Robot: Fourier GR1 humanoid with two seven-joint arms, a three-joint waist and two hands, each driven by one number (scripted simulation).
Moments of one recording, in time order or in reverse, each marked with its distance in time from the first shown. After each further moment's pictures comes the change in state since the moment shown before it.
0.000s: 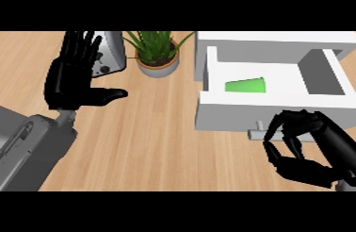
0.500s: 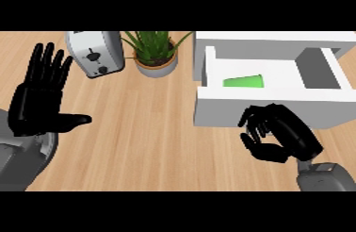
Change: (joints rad) left arm 0.228 0.090 0.102 -0.083 0.015 -0.155 -0.043; right arm -0.094 0.003 0.149 0.317 0.376 -0.148 -0.180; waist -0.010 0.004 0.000
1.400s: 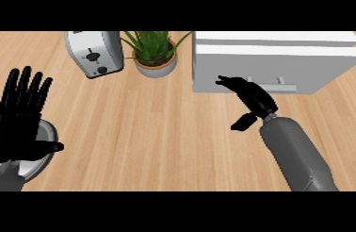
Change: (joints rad) left arm 0.194 -0.020 0.159 -0.005 -0.048 -0.226 -0.032; right arm -0.411 0.124 -0.075 0.818 0.203 -0.206 -0.203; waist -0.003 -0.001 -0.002
